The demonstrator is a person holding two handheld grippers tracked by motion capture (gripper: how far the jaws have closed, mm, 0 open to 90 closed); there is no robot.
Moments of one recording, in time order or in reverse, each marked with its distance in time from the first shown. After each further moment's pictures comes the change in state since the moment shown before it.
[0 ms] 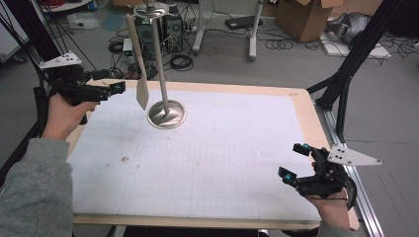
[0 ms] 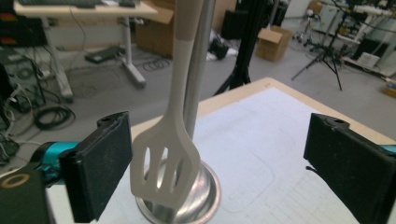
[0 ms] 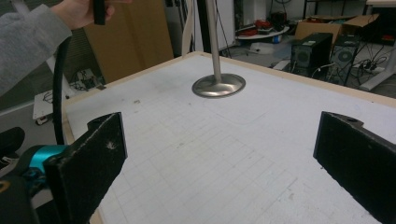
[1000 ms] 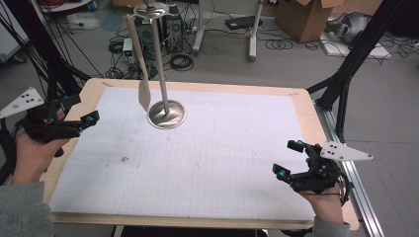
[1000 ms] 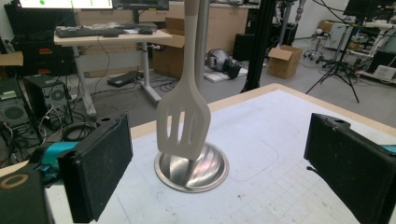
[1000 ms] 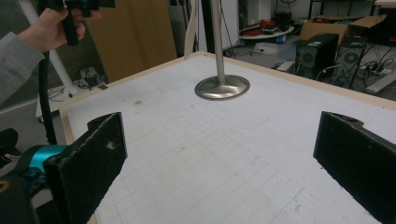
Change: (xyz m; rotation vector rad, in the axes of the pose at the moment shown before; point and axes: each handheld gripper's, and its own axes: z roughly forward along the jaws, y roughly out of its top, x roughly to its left) left arm -0.018 -0.058 -0.078 -0.103 0.033 0.056; right arm -0.001 0.004 0.015 0.004 0.015 -0.005
